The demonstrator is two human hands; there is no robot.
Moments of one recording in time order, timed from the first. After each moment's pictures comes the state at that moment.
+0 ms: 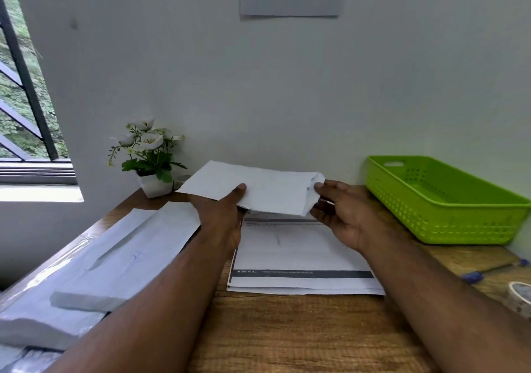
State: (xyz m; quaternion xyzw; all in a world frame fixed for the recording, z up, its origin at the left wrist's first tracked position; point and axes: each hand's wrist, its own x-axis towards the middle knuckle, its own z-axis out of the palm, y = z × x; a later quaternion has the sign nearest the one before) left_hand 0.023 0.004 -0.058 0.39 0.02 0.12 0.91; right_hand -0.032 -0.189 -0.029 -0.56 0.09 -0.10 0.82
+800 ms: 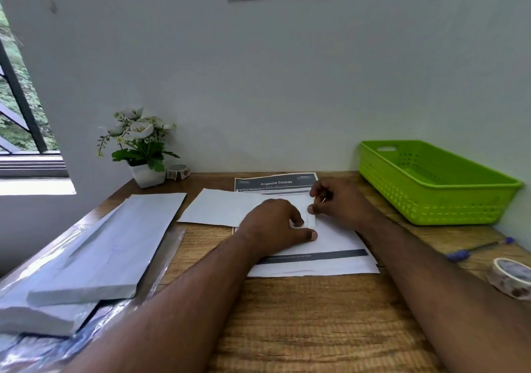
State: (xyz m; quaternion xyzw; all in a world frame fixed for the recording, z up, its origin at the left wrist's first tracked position) left_hand -0.035 -0.043 -0.053 0.94 -0.27 0.04 0.23; right_hand -0.030 -0.225 -0.052 -0.91 -0.04 -0.15 0.38
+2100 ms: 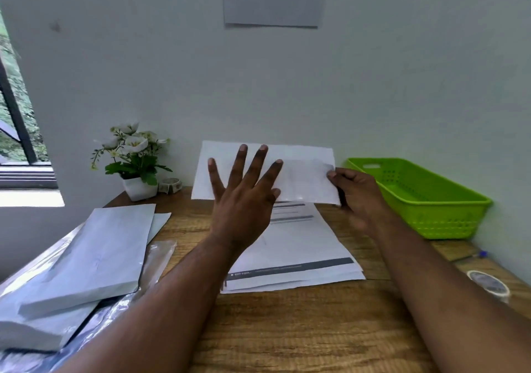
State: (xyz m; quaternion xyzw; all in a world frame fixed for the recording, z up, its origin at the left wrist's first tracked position) left_hand -0.024 -0.021 -0.034 0.84 -0.26 0.46 0.08; right_hand -0.042 -0.237 -0.014 -0.61 0.02 -0.22 0.76
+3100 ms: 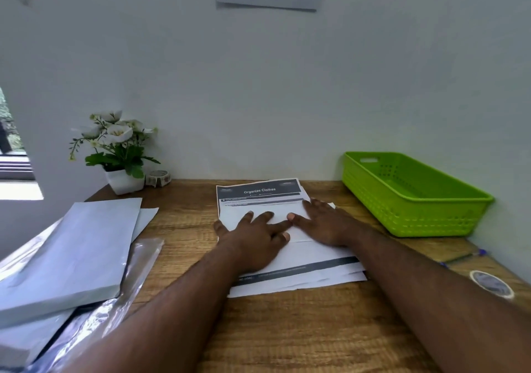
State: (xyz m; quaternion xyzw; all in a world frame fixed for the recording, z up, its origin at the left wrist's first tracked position) left_hand -0.021 -0.042 -0.069 0.96 -0.26 -0.05 0.08; right_hand -0.012 -0.237 -0.071 -1.00 0.04 0.03 0.08
